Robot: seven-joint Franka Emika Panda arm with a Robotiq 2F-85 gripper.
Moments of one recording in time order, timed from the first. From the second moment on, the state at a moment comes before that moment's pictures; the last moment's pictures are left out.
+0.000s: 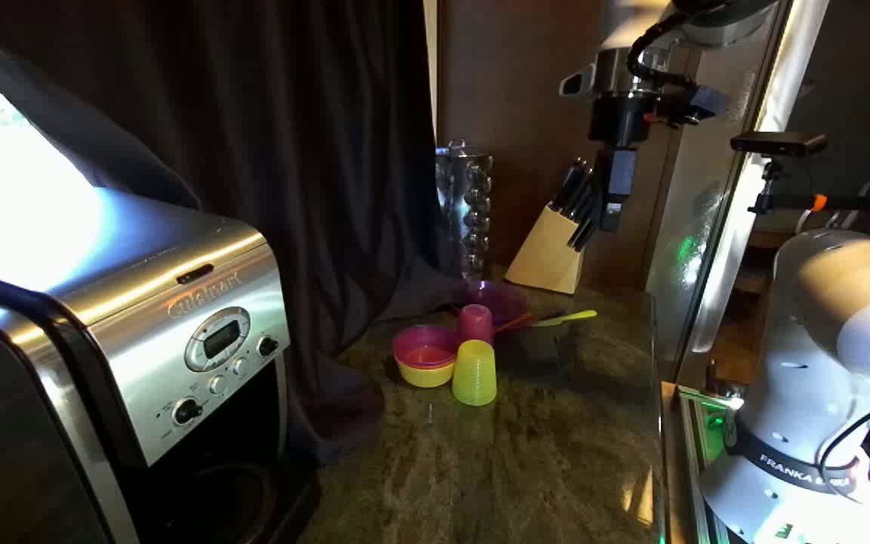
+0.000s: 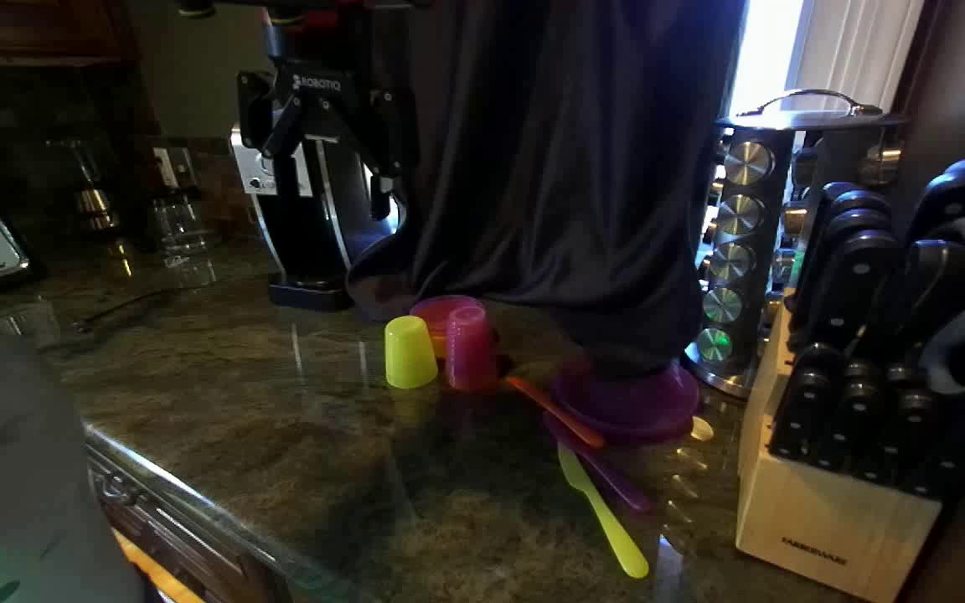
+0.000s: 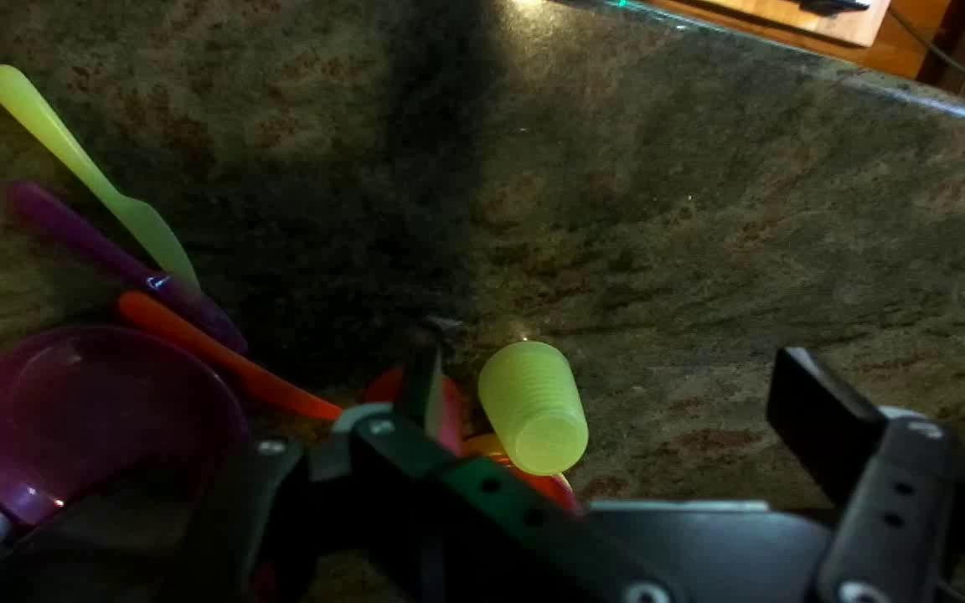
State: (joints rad) arm 0.00 -0.95 -0.17 -2.59 -0.03 1.65 -0.32
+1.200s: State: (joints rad) arm 0.29 -0.83 -0.15 -2.66 0.34 2.02 -0.50
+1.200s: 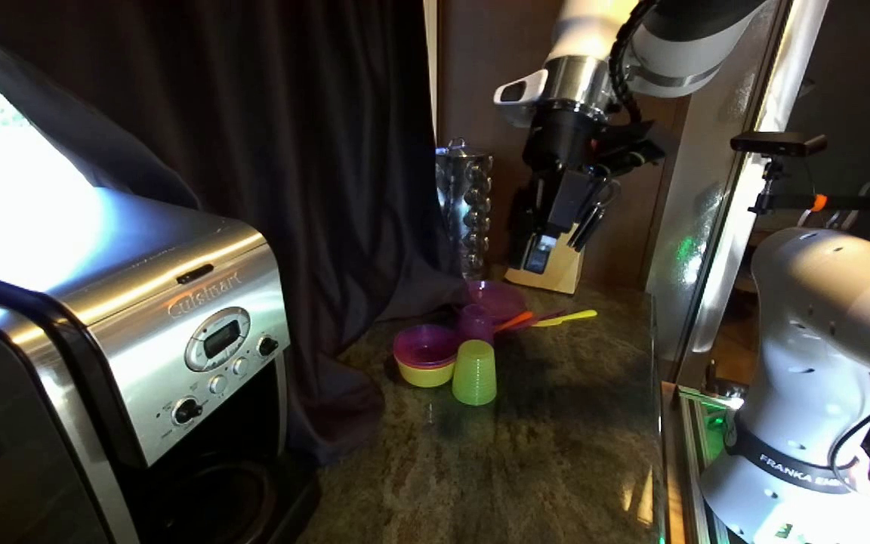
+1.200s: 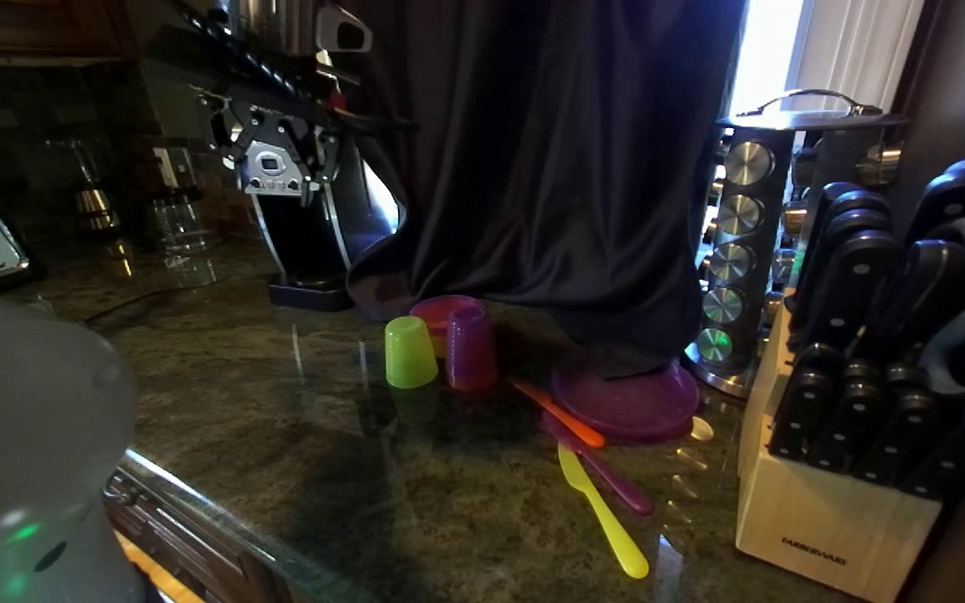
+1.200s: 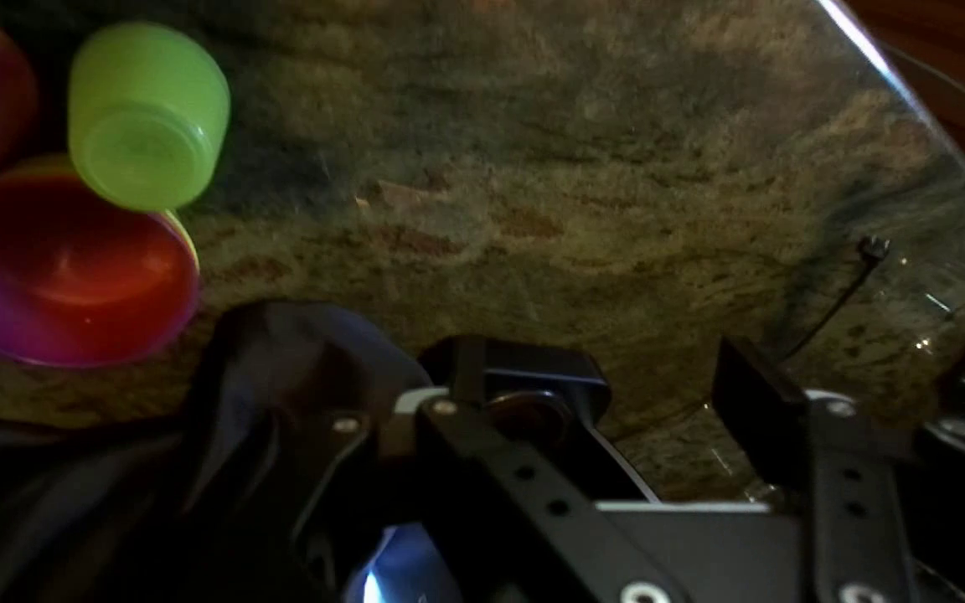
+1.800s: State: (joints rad) arm 0.58 -0.58 -0.39 -2.64 0.91 2.38 -0.98
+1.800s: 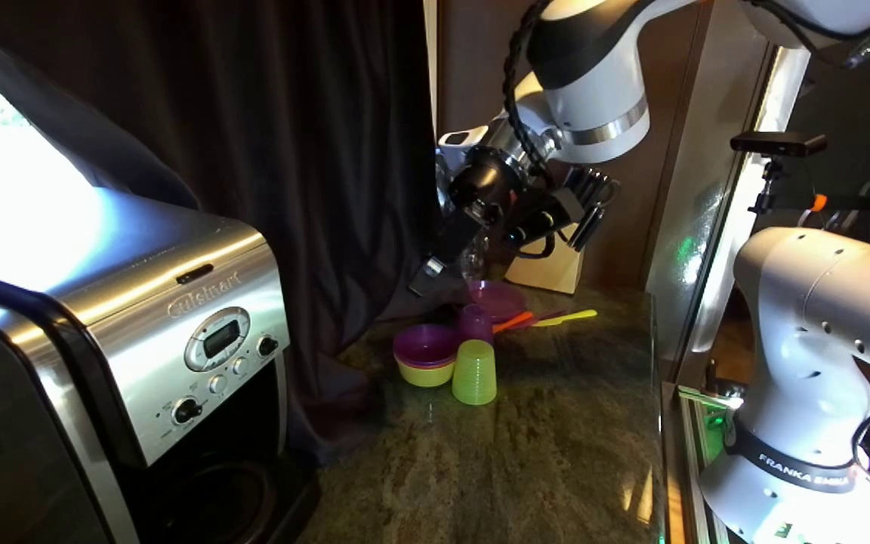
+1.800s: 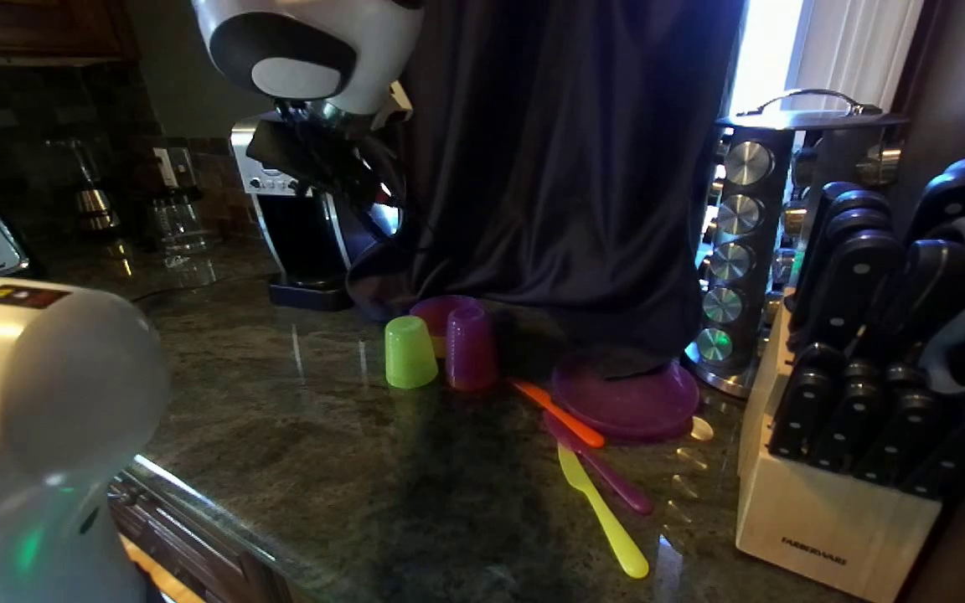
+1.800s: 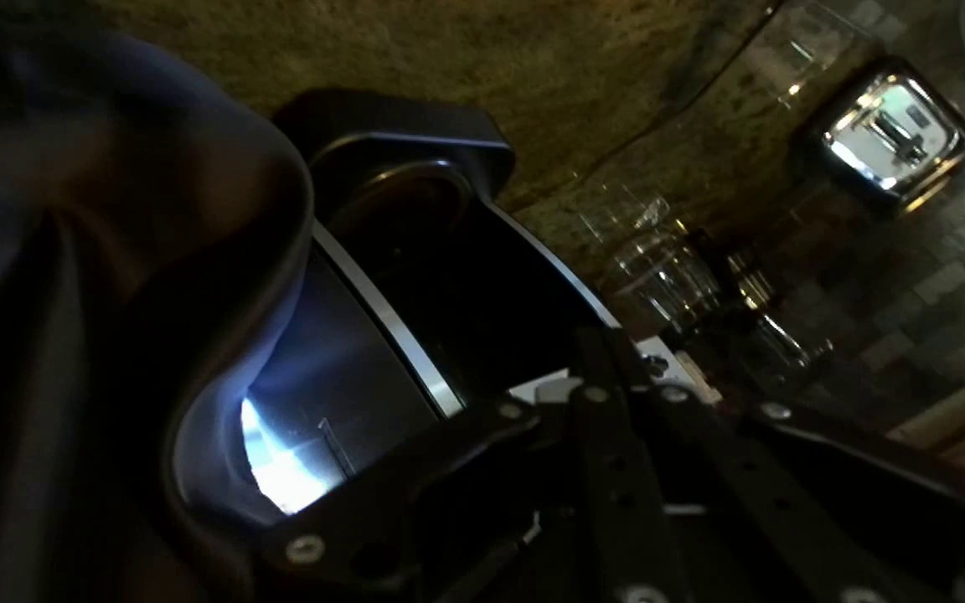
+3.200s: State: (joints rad) arm 0.48 -0.10 -0.31 -2.38 1.92 2.13 -1.31
